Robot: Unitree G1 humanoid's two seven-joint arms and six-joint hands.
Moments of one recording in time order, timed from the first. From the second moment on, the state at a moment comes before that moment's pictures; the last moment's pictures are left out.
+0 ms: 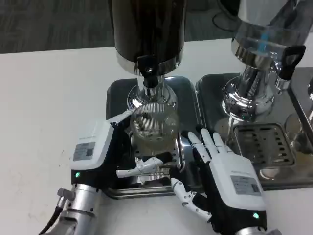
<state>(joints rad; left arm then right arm) -0.40 0.30 -0.48 1.08 0.74 -0.62 0.93 0.24 -0.16 0.50 -0.12 -1.00 0.15 -0.32</state>
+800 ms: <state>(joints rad) -0.15 0.46 -0.30 0.74 0.64 -0.54 0.86 0.25 -0.17 0.49 -0.13 -1.03 0.16 -0.38</state>
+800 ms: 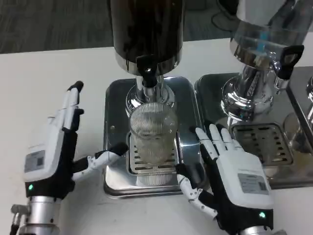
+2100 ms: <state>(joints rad) -0.14 0.54 0.00 0.29 -0.44 -0.63 -0.49 0.22 -0.20 0.49 -0.09 -1.05 0.18 -0.35</state>
